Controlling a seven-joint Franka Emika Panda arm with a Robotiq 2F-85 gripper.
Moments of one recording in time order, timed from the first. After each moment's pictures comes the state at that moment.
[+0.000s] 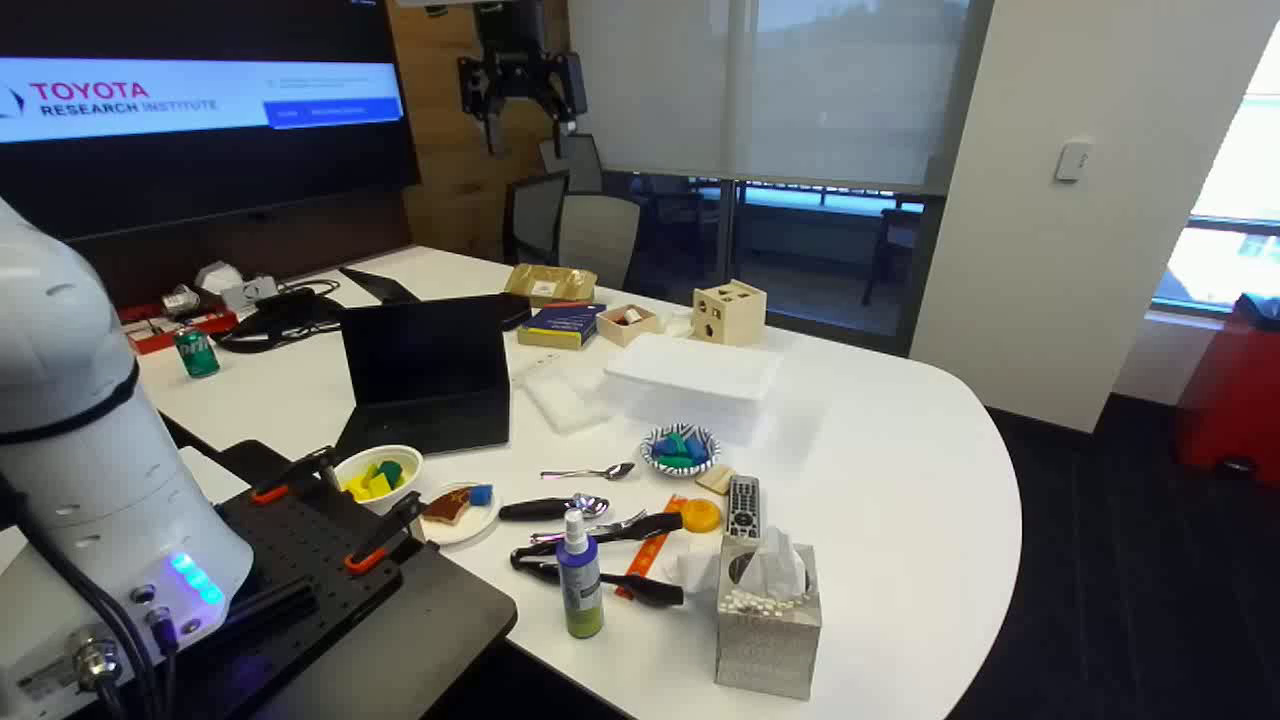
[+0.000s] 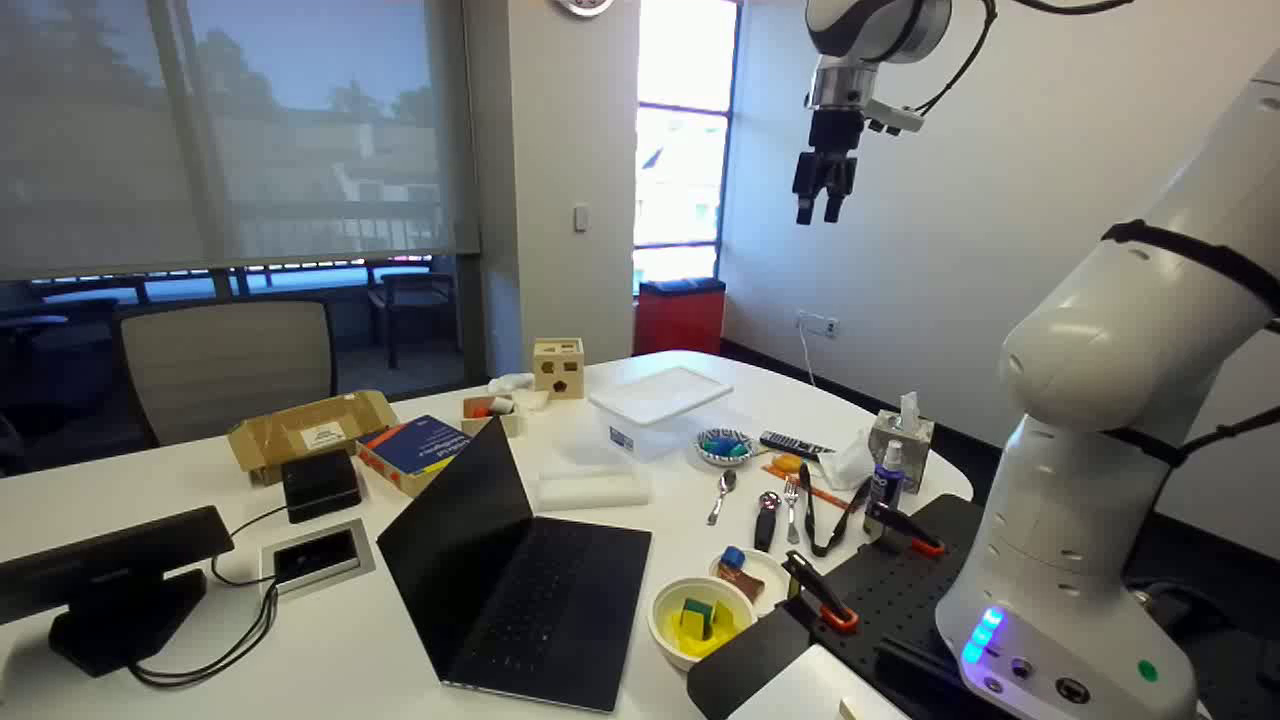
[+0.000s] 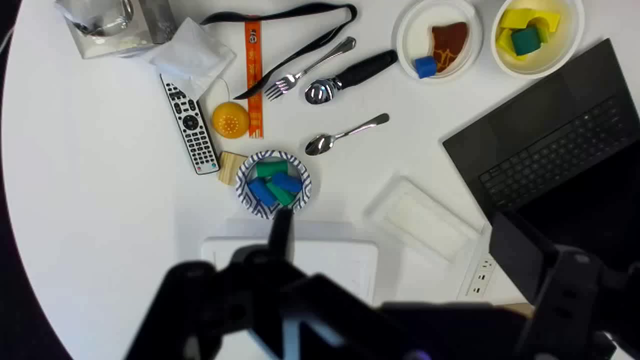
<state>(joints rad) -0.07 -0.36 -0.29 -2.14 -0.07 1.85 -0.47</state>
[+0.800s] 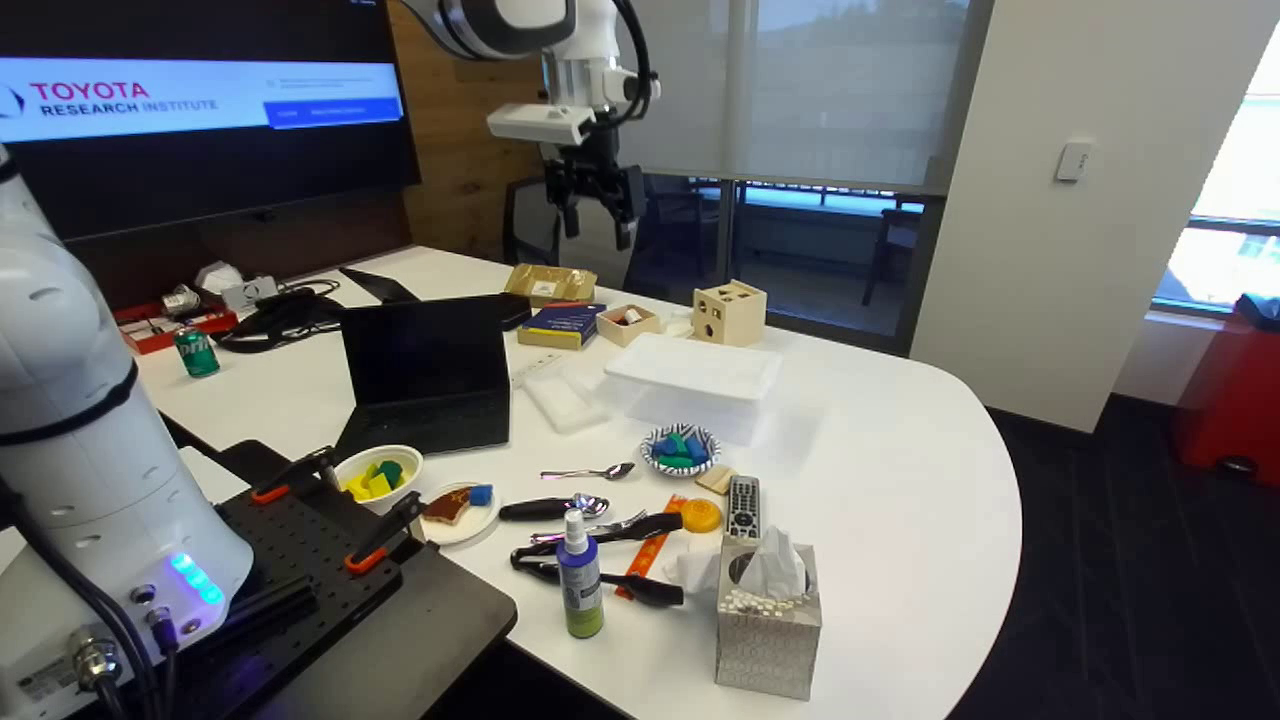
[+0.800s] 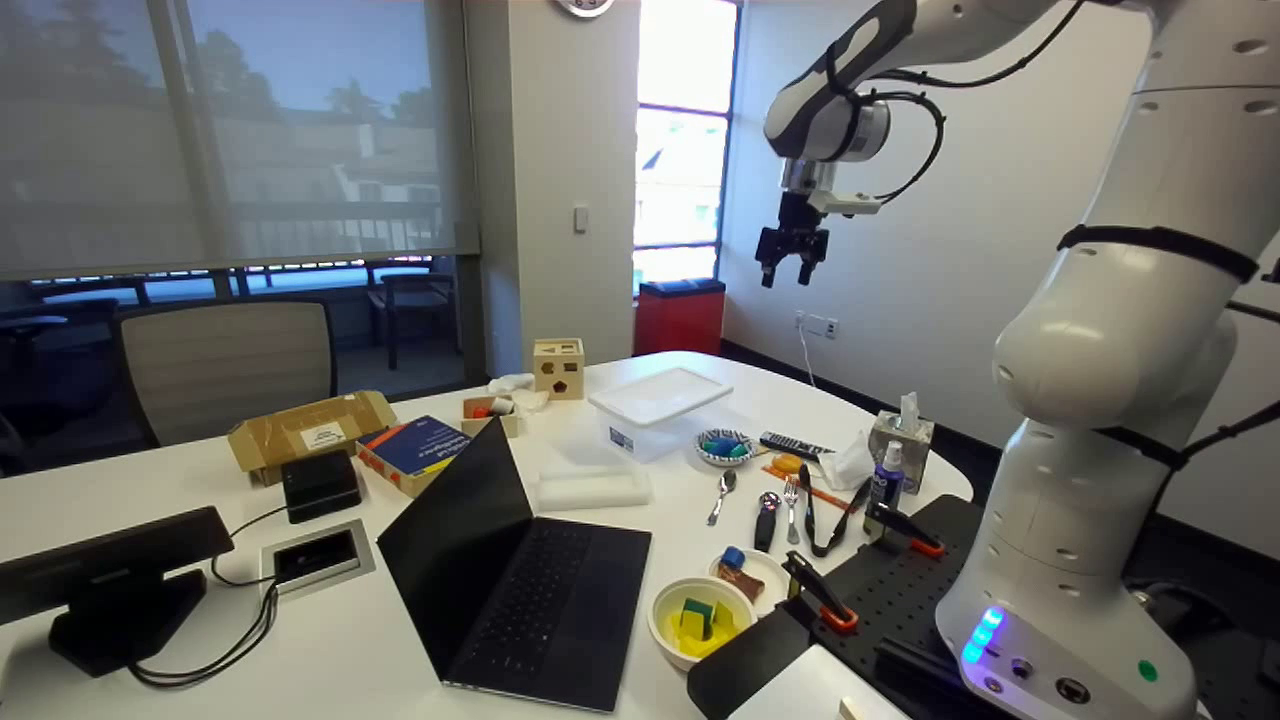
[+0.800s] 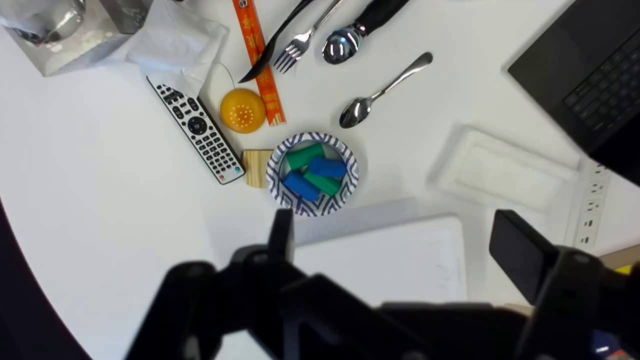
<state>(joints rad) -0.13 -0.04 -0.29 -2.15 0.04 2.19 -0.33</state>
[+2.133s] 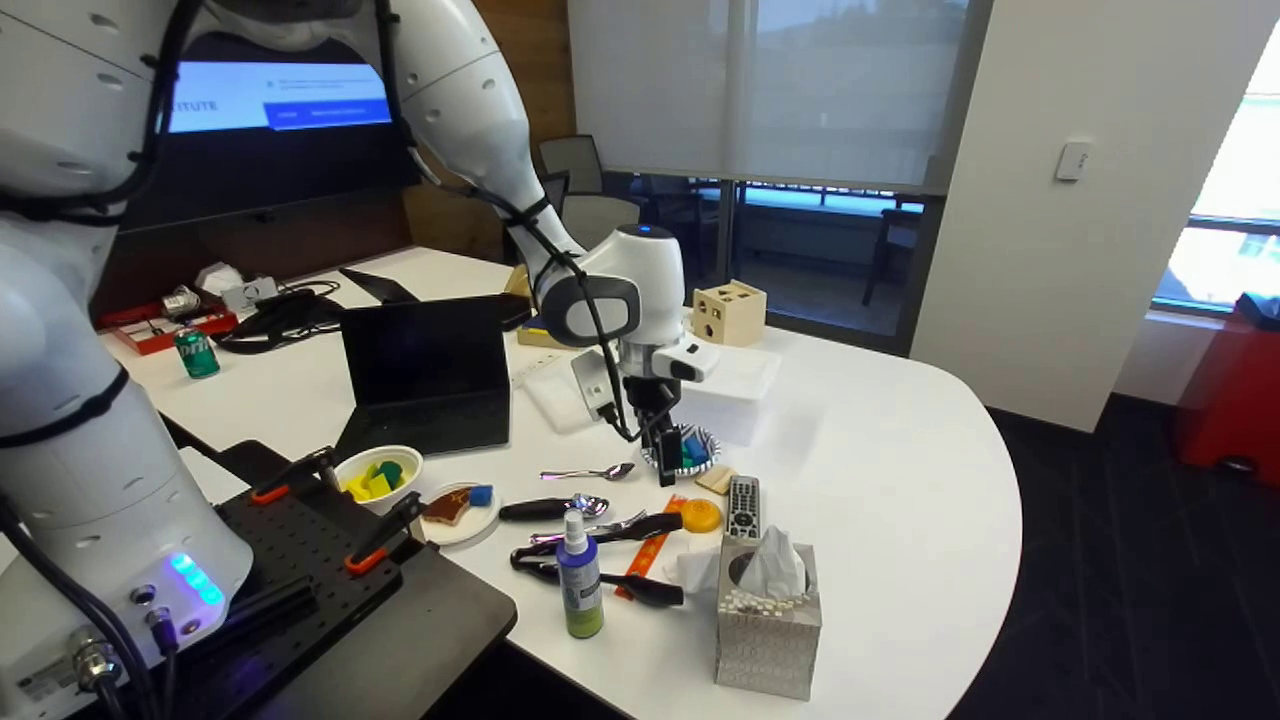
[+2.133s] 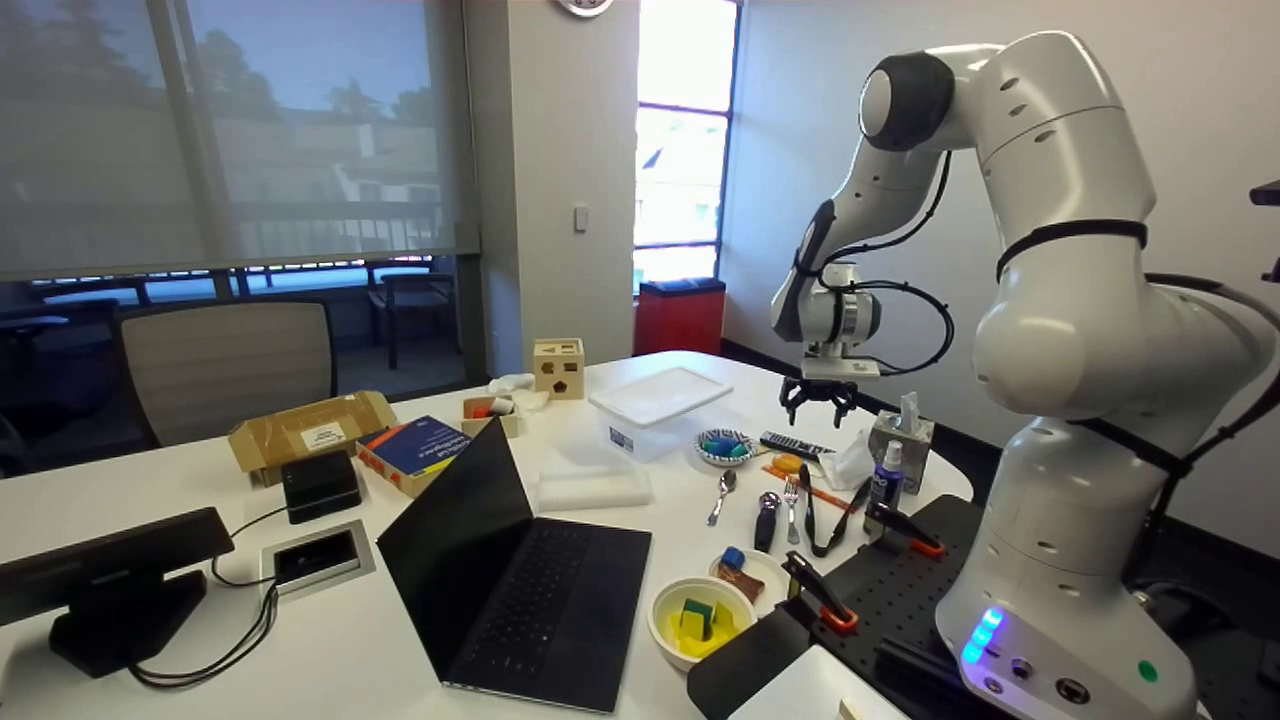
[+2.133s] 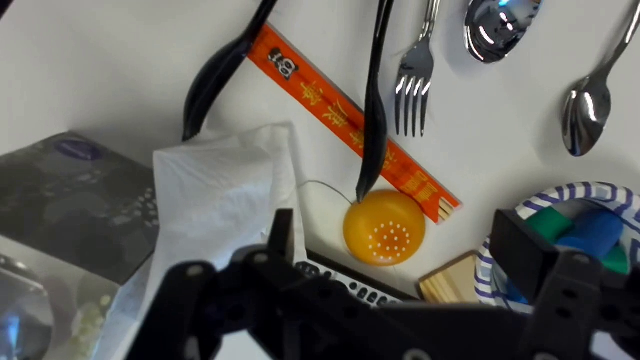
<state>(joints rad) -0.38 0.60 -0.20 -2.15 0.22 2.77 -0.01</state>
